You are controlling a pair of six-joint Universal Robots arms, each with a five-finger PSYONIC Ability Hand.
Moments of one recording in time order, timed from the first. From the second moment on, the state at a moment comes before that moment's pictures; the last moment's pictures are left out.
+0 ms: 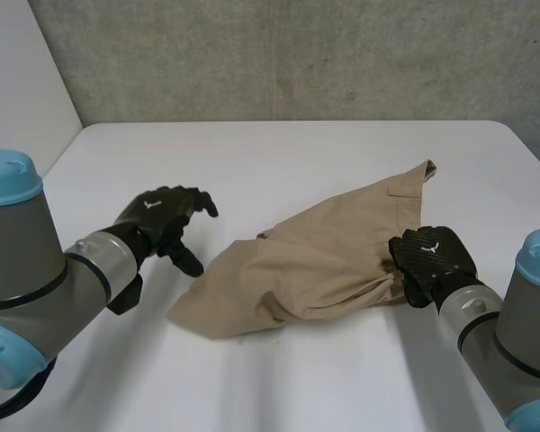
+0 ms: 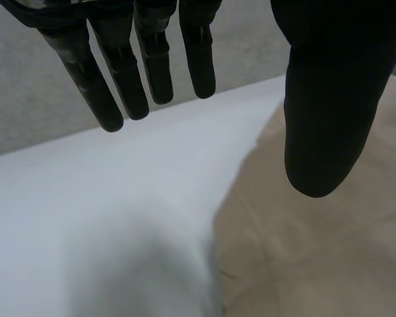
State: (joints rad) left arm 4.33 -1.86 -1.64 3.16 -1.35 3.15; right arm 1.93 -1.27 1.89 -0.29 1.52 2.75; left_hand 0.47 0.47 0.47 0.46 0.28; right_hand 0.98 1.18 1.15 1.19 0.96
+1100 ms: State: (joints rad) left arm 4.36 -1.35 -1.45 2.98 -1.28 3.09; right arm 1.92 -1.72 1.28 0.28 1.54 2.60; left_hand 1.15 1.20 1.19 1.21 0.97; right_hand 0.98 1.18 1.18 1.19 0.98
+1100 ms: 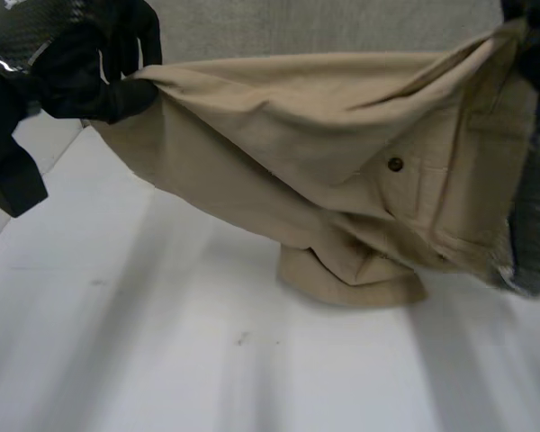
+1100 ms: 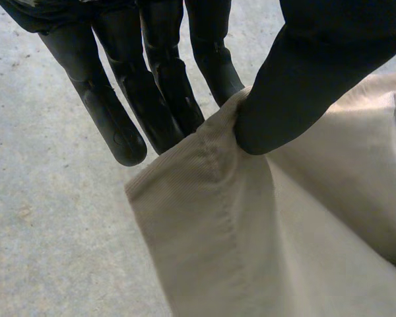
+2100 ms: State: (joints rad) left arm 4.28 -1.54 -1.71 3.35 -1.61 3.16; right arm 2.02 -1.32 1.34 -0.14 1.53 2.63; left_hand 1.15 1.20 1.19 1.21 0.99; right_hand 0.98 1.19 1.18 1.19 0.99
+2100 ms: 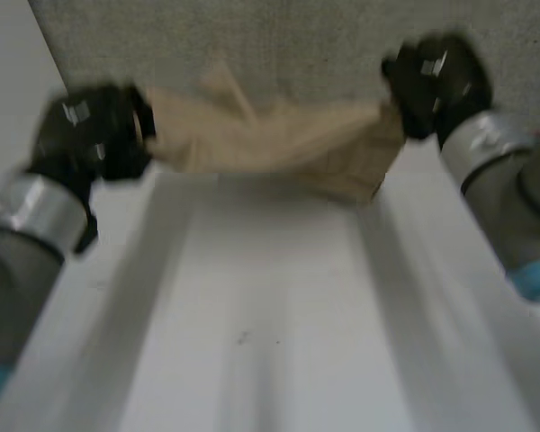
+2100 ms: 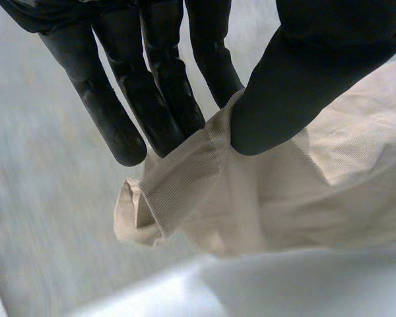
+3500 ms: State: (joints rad) left arm 4.30 -2.00 -1.62 3.32 -1.61 3.16; right arm 1.89 -1.24 1.98 -0.39 1.37 2.87; left_hand 1.15 1.20 1.19 1.21 0.99; right_hand 0.93 1.17 1.16 1.18 0.96
